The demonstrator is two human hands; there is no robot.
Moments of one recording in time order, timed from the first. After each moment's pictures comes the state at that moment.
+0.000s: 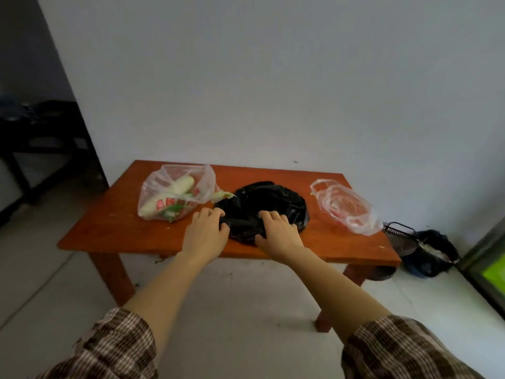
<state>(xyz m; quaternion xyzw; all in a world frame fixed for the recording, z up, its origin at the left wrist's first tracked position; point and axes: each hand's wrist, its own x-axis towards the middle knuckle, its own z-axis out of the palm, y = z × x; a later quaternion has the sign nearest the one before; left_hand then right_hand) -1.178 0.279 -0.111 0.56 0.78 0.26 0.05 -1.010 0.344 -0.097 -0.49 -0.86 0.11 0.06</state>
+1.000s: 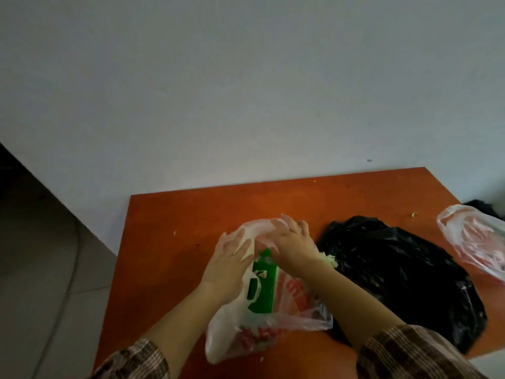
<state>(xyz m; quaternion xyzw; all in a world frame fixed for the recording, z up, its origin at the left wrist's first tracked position) -1.576 0.584 -0.221 0.81 0.57 -0.12 0.02 -1.408 0.645 -0.177 -0.50 -0.86 0.07 -0.11</state>
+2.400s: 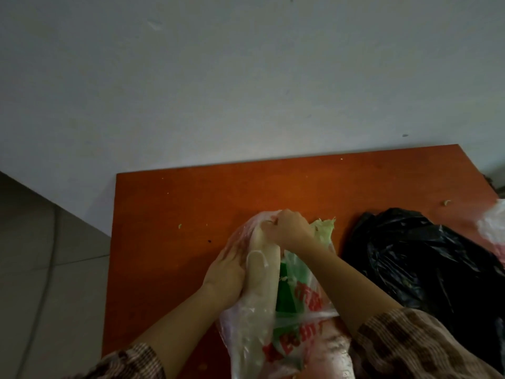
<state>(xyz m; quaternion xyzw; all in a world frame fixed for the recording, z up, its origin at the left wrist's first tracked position) -1.637 0.628 -0.301 0.80 0.55 -0.14 0.19 -1.494 0.735 -0.251 -0.68 -0.67 0.28 -0.08</state>
